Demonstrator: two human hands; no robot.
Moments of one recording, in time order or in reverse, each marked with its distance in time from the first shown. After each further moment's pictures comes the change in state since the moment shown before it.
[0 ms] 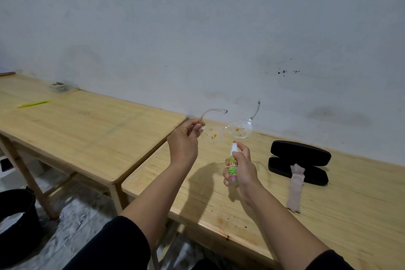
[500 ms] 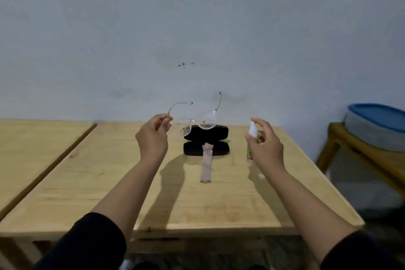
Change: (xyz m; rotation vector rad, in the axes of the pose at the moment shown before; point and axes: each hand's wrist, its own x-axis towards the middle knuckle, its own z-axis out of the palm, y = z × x) left_hand -0.048 0.010 0.110 -0.033 -0.250 0.030; right_hand -0.104 -0.082 -0.181 -0.684 0.755 -0.448
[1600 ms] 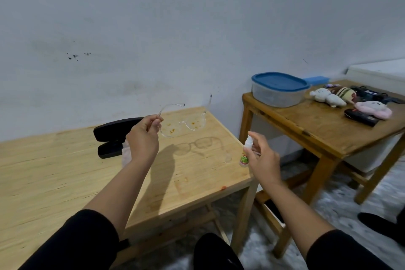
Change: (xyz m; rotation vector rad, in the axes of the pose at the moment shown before) left_hand -0.085 0.013 0.148 0.074 -0.334 -0.023; right_hand -0.057 0.117 -0.167 -0.386 0.230 0.106
